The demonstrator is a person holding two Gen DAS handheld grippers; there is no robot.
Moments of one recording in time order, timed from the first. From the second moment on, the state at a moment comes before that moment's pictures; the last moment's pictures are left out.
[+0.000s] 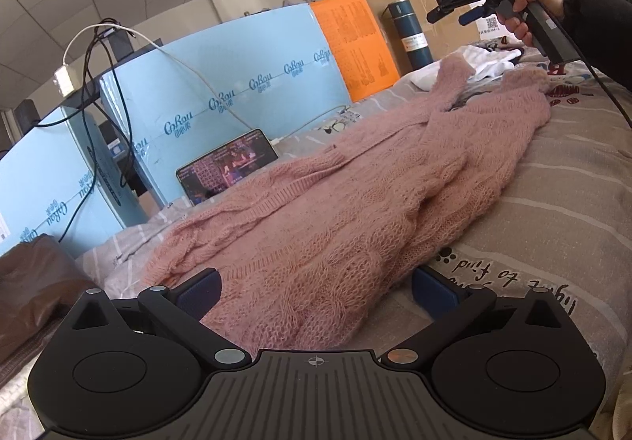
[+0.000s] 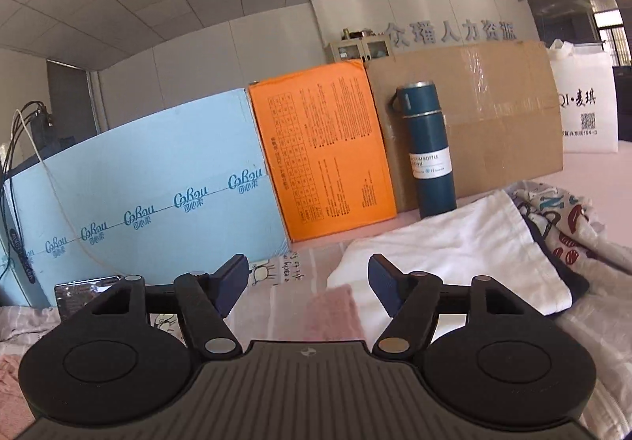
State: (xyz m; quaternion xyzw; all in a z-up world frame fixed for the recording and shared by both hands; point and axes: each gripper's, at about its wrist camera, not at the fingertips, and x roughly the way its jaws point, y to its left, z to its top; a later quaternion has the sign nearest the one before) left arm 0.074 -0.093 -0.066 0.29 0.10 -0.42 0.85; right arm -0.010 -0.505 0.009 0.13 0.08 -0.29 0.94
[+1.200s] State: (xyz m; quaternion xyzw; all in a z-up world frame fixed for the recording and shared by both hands) left arm 0.068 -0.082 -0.055 0.38 0.11 -0.38 0.84; right arm -0.093 -0.386 -0.057 -0.22 0.28 -0.05 0.93
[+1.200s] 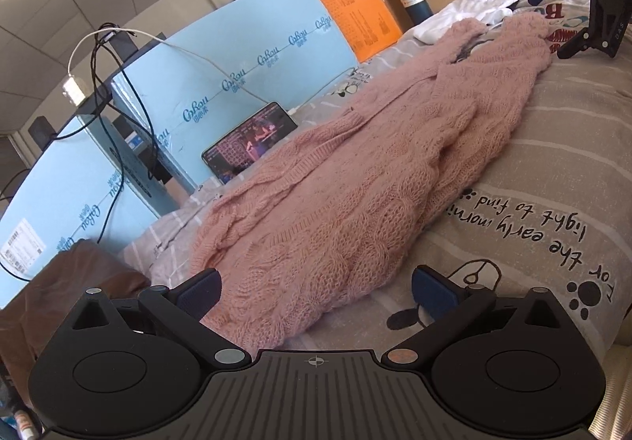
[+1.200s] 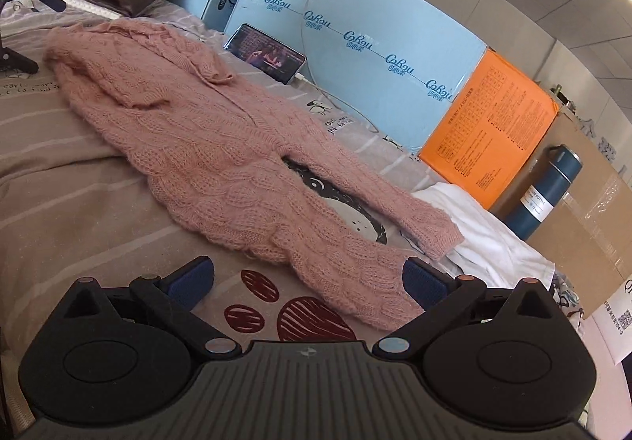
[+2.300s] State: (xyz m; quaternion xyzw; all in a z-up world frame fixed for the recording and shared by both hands) left arm 0.079 -0.063 -0.042 0.31 0.05 -0.40 0.86; right arm -0.087 -0.400 -0.041 -0.10 0.19 0.01 0.98
